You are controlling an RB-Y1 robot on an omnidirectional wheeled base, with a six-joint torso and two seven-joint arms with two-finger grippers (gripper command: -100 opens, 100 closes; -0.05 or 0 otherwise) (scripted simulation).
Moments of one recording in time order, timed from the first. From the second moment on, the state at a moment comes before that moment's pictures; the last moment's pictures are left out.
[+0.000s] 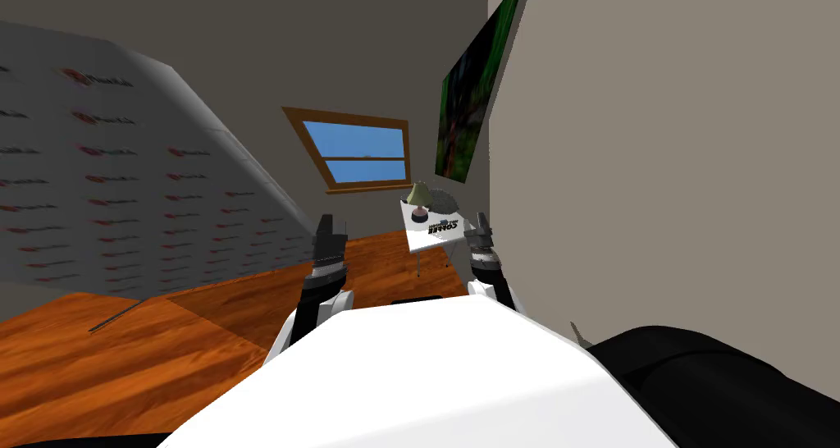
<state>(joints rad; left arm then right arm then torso) 0.52 0.03 0.02 -2.29 -0.07 -0.50 -0.14 0.55 -0.05 0.06 -2.27 0.01 -0.46 -0.11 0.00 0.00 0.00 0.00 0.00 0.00</state>
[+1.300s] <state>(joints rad) 0.52 0.03 0.02 -2.29 -0.07 -0.50 -0.14 0.69 -0.38 -0.04 -2.07 -0.16 -0.56 -0.05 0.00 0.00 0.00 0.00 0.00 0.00</state>
